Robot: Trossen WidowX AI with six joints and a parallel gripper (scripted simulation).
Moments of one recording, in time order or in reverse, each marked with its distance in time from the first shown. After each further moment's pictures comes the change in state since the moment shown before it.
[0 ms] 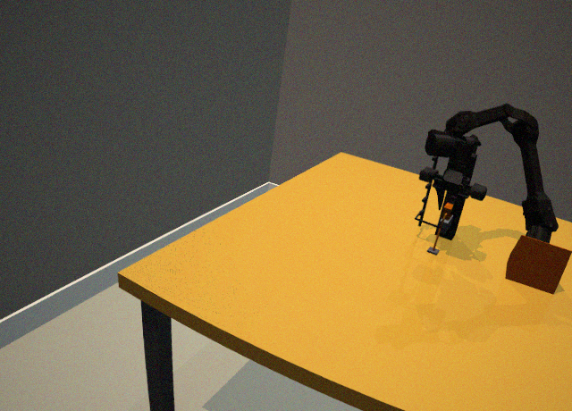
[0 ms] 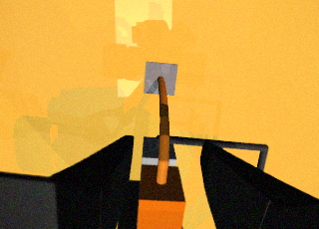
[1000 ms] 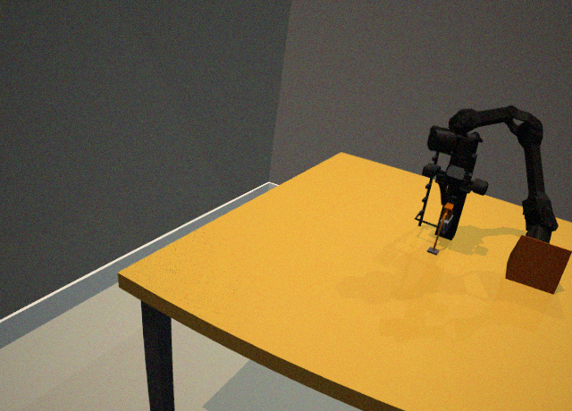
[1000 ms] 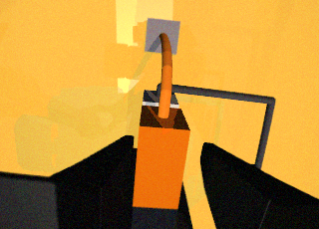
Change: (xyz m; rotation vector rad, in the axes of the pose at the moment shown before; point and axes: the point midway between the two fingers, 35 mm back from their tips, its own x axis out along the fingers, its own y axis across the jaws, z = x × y) arm -0.003 -0.004 -0.039 -0.011 0.003 0.003
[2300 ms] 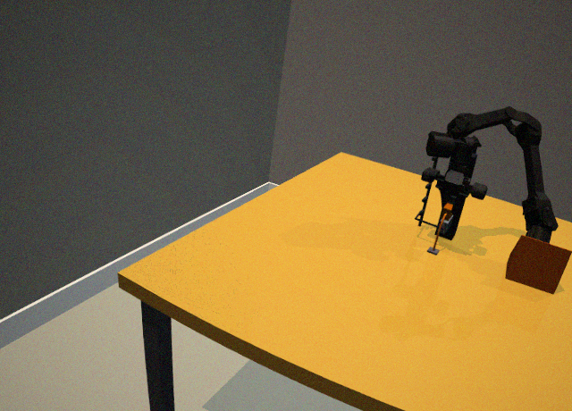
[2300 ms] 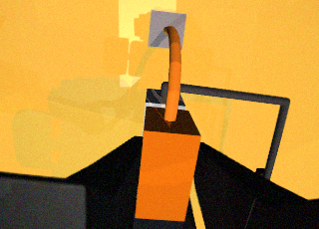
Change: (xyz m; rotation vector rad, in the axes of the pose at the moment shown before) arm 0.013 0.001 -0.001 -0.006 0.030 0.010
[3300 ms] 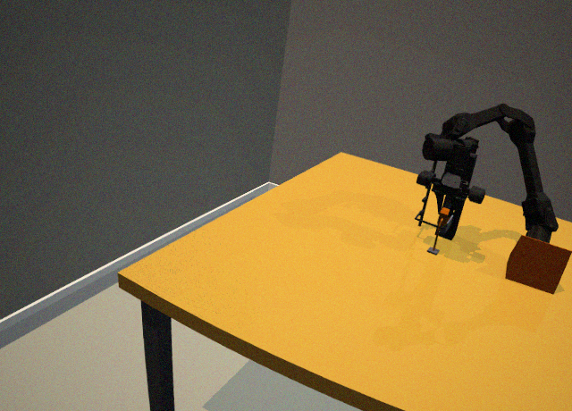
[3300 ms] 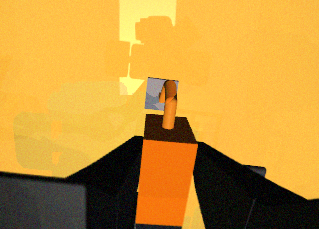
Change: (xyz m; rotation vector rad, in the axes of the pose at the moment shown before) arm -0.007 0.001 0.055 -0.008 -0.021 -0.002
